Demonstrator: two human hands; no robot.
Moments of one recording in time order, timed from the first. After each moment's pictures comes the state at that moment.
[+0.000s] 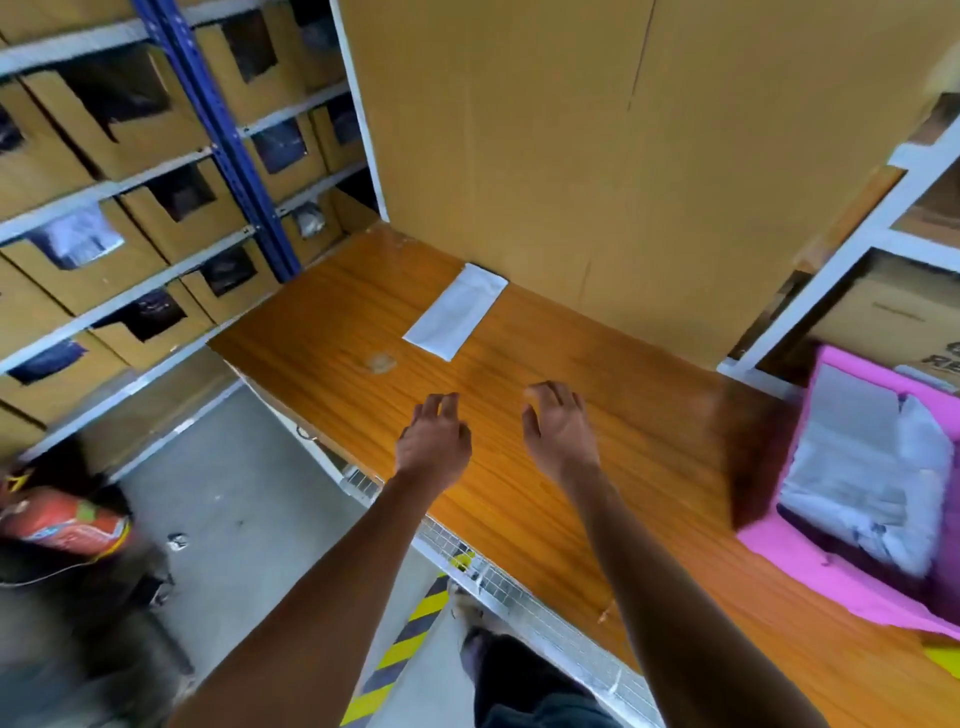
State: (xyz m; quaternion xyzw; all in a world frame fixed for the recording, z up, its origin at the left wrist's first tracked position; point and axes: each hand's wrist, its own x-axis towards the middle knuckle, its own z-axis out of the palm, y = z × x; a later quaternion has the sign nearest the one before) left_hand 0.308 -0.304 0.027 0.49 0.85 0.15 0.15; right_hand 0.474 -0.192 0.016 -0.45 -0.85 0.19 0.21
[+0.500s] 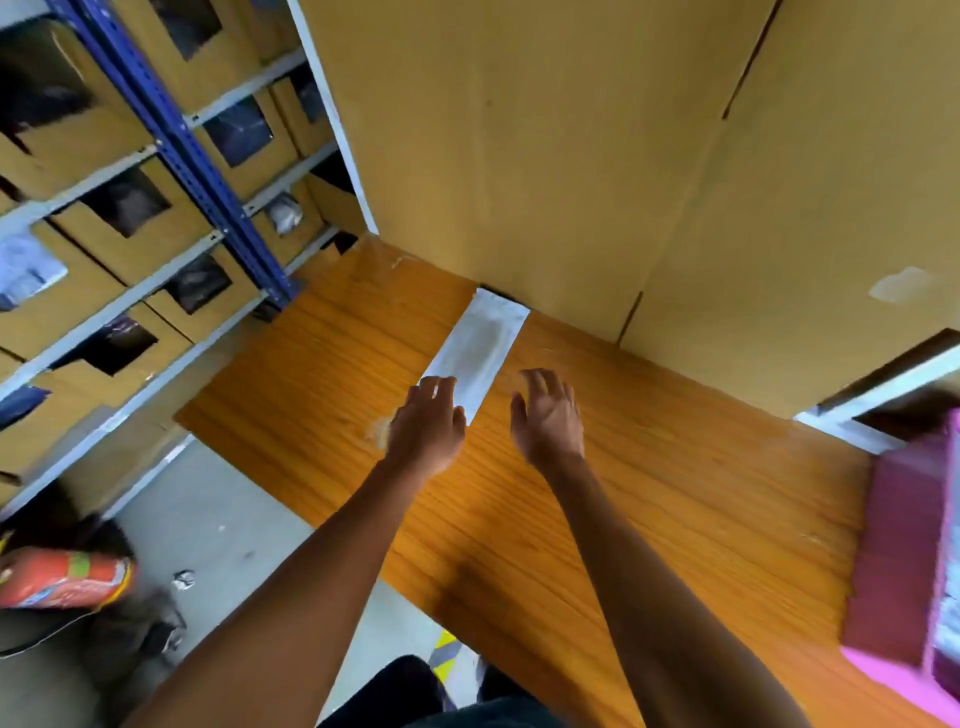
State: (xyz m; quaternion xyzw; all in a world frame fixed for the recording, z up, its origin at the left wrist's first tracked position) left_hand 0.154 -0.164 0.005 0.52 0.84 0.10 0.14; right_hand 0.318 -0.073 -0.009 -0.50 -0.82 0.23 0.18
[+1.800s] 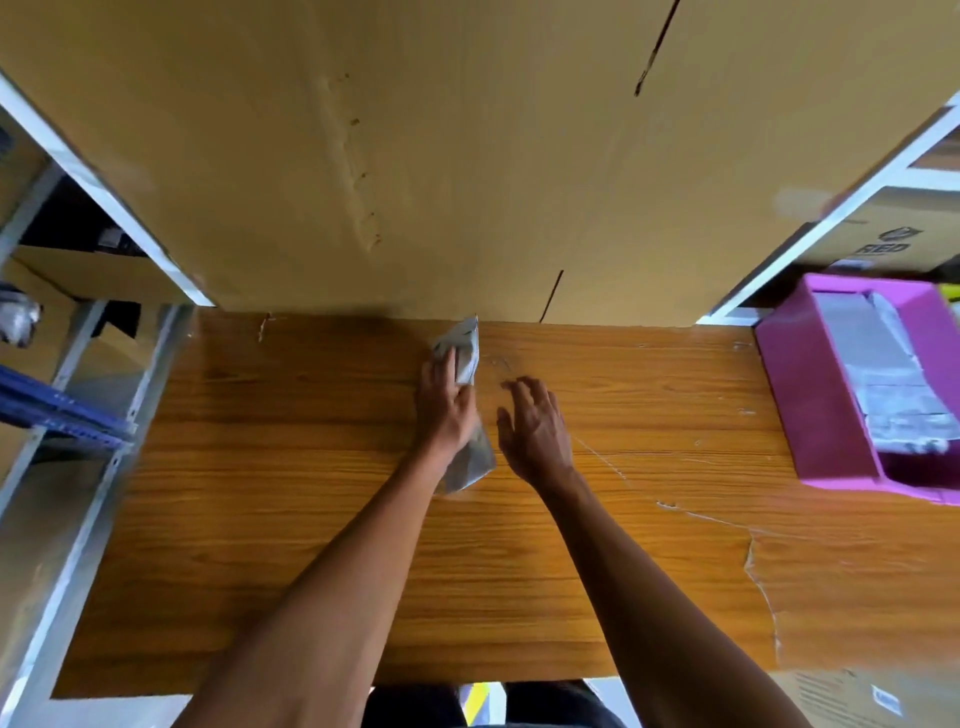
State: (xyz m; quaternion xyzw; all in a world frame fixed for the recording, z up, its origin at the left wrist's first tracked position) left_hand 0.131 -0.028 -0.034 0.57 0.68 0.28 0.36; right_hand 0.276 -0.073 -0.022 -0.67 -0.70 0.18 0.17
